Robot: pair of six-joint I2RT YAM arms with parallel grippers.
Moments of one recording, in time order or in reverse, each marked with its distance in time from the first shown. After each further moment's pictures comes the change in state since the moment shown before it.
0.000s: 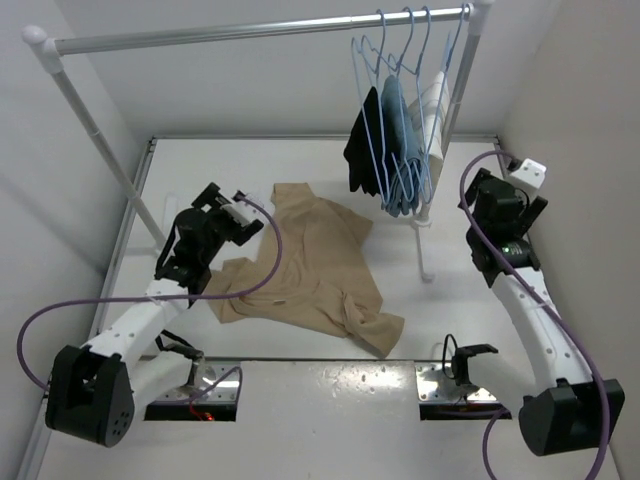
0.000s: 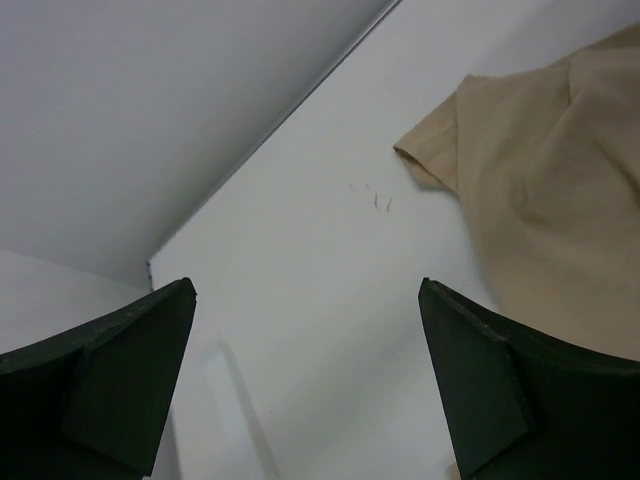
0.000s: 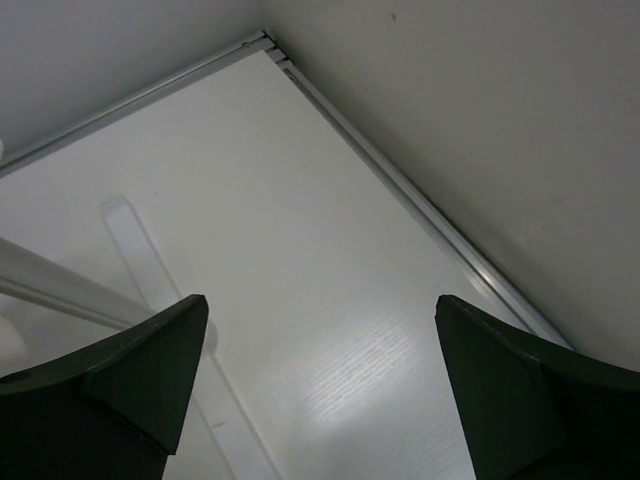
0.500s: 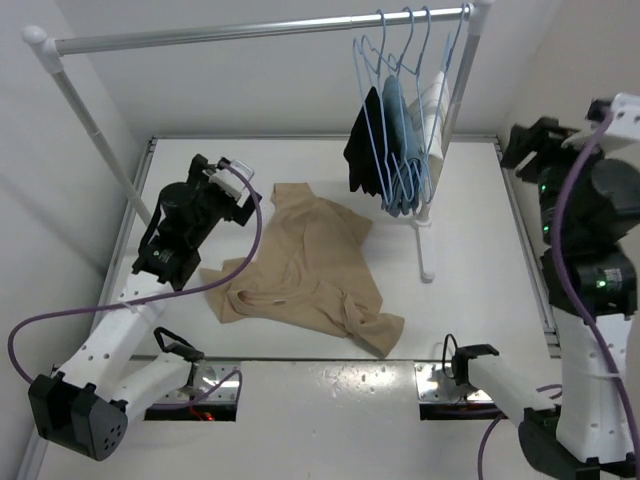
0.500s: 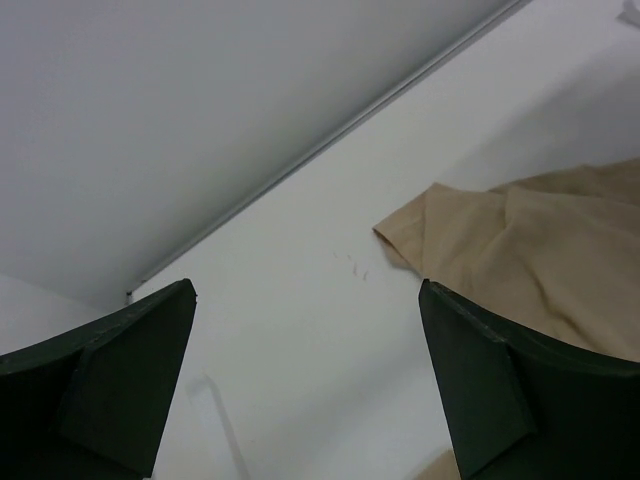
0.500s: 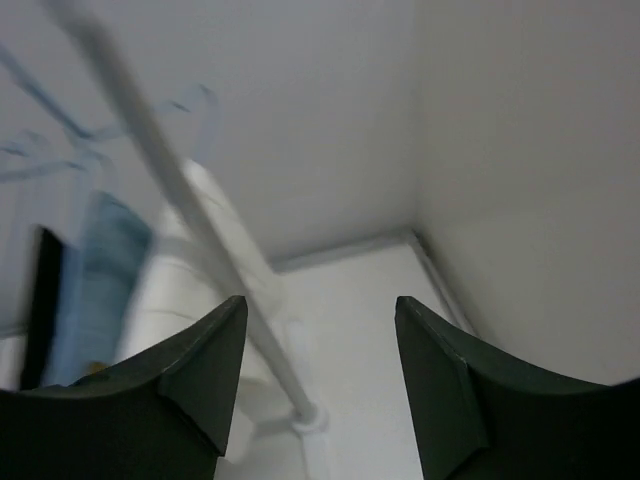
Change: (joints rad) left arm -0.074 -0.094 0.317 -0.354 -0.015 -0.112; right arm -0.003 -0.126 0.613 -0.329 -0.315 -0.175
